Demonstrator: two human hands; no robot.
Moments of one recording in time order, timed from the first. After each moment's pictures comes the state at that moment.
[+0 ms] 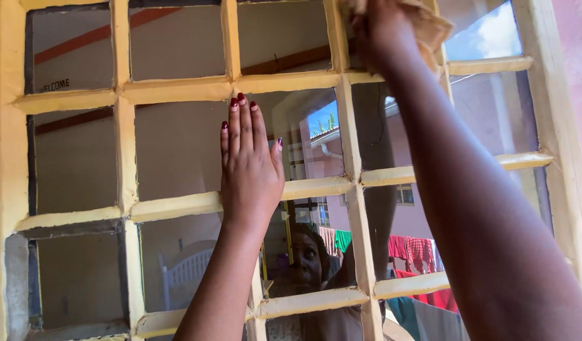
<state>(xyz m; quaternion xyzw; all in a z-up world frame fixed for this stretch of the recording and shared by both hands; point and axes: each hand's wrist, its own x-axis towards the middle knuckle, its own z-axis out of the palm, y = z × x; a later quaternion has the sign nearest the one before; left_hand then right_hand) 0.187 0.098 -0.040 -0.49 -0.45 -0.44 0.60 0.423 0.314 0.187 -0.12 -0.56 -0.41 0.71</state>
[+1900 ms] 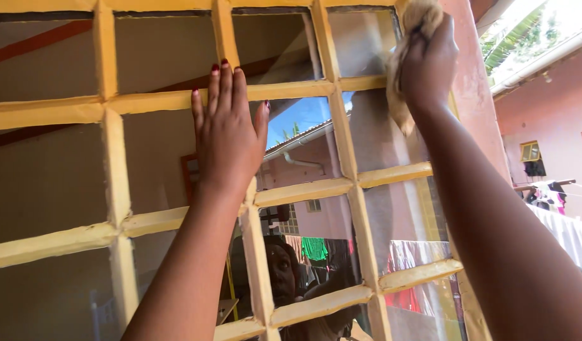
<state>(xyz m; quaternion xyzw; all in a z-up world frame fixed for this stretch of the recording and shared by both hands) 0.310 0.169 0.025 -0.52 -0.41 -0.44 0.60 0.615 0.345 0.095 -0.13 -0.49 -0.26 0.82</state>
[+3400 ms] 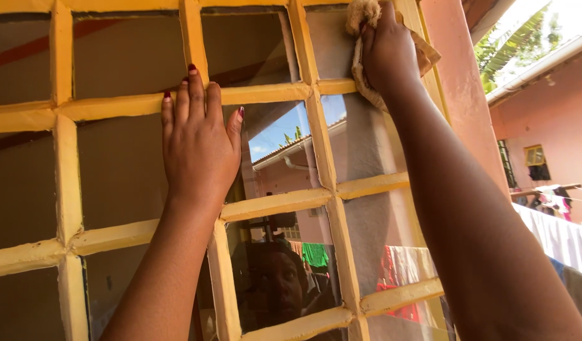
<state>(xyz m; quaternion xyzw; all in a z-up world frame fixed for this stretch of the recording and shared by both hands) 0.321 0.176 0.023 -0.46 -0.41 -0.42 0.66 0.609 0.353 0.136 -0.15 -0.56 -0.30 0.76</state>
